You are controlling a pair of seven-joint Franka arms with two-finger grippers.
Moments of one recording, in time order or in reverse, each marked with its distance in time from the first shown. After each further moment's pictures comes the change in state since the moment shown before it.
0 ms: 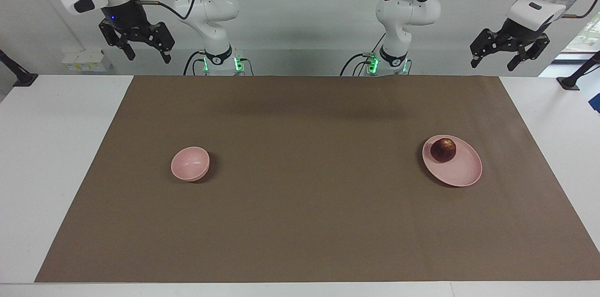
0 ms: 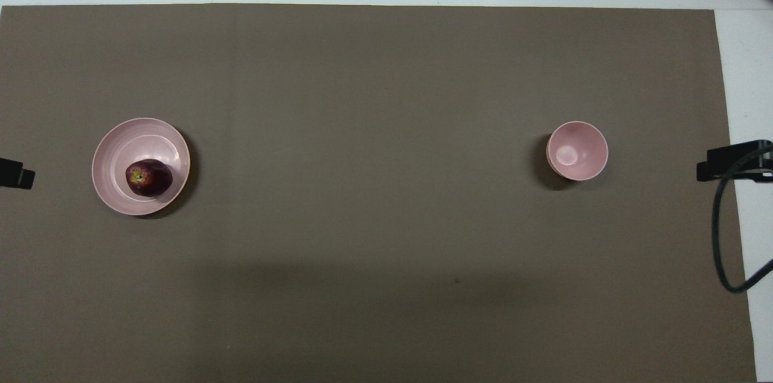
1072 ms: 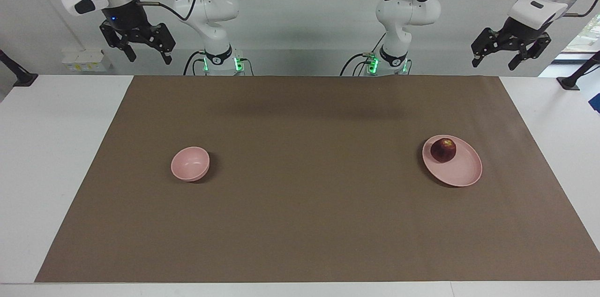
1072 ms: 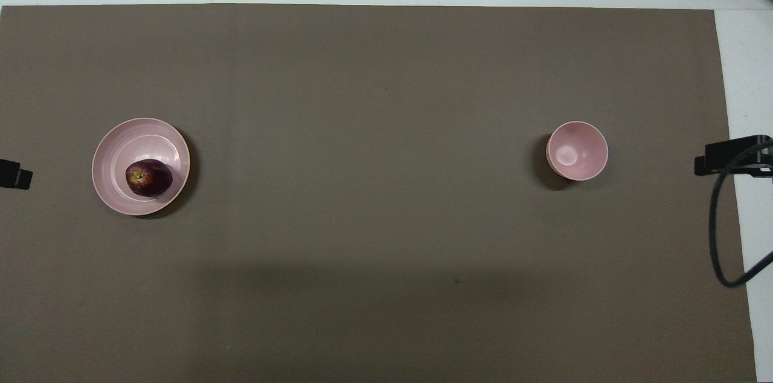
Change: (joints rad) left arm 0.000 -0.004 0.004 0.000 0.000 0.000 -0.003; right arm 0.000 -0.002 0.000 -0.009 0.008 0.002 0.000
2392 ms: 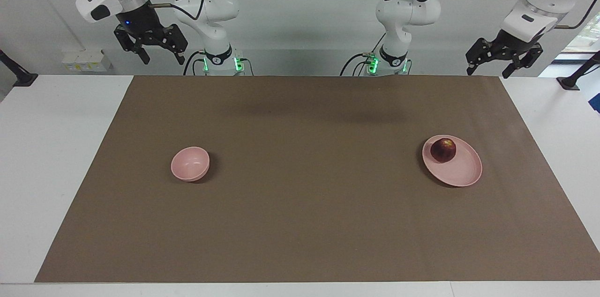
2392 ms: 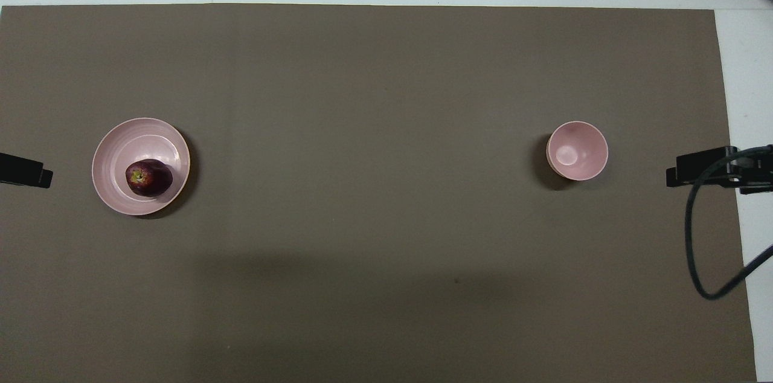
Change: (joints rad) left arm 0.000 -0.003 -0.005 -0.120 0.000 0.097 0.003; right arm 0.024 -0.007 0.003 -0.032 0.055 0.010 0.000
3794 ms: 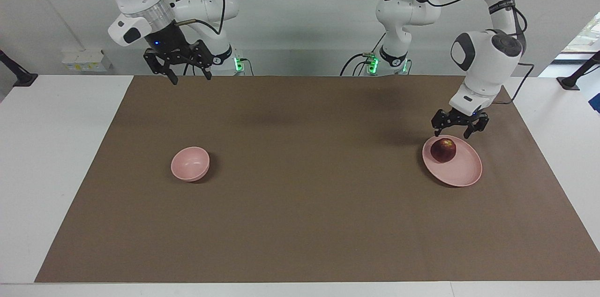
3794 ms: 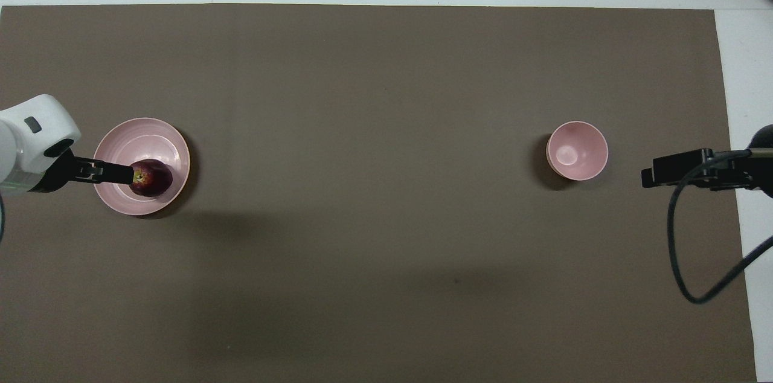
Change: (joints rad) left arm 0.000 0.063 -0.002 -0.606 0.000 0.836 0.005; right arm 0.070 0.023 0.012 -0.124 0.132 0.240 -0.028
